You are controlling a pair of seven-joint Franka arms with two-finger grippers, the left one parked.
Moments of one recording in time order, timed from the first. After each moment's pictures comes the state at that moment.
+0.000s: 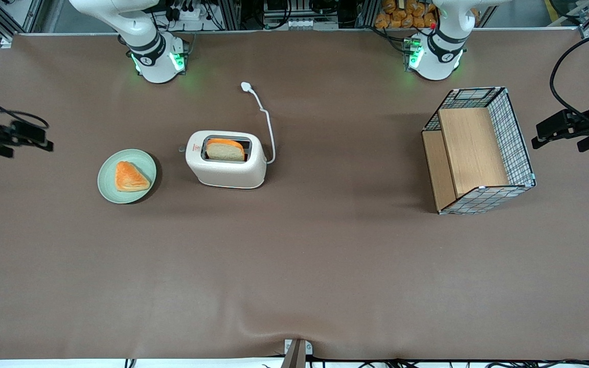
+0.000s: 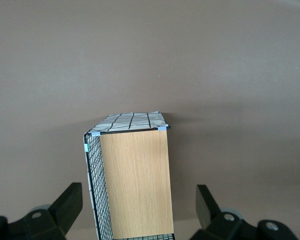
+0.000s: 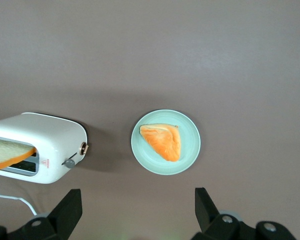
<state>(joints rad) 0.16 0.07 -0.28 -1.51 0.10 1.47 -0.20</state>
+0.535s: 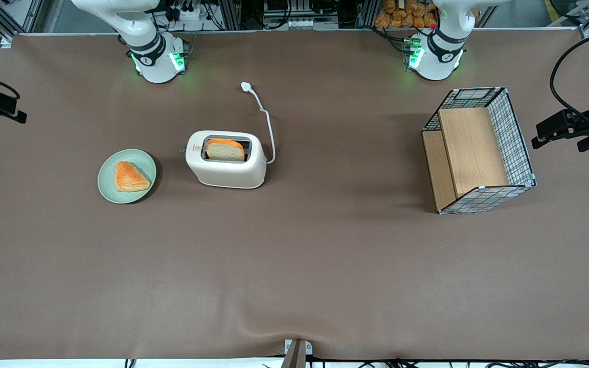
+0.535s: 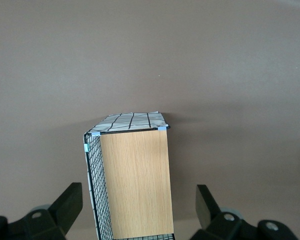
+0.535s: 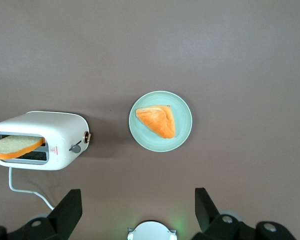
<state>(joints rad) 0.01 0.01 -0.12 -1.45 0.06 1.34 -0.07</state>
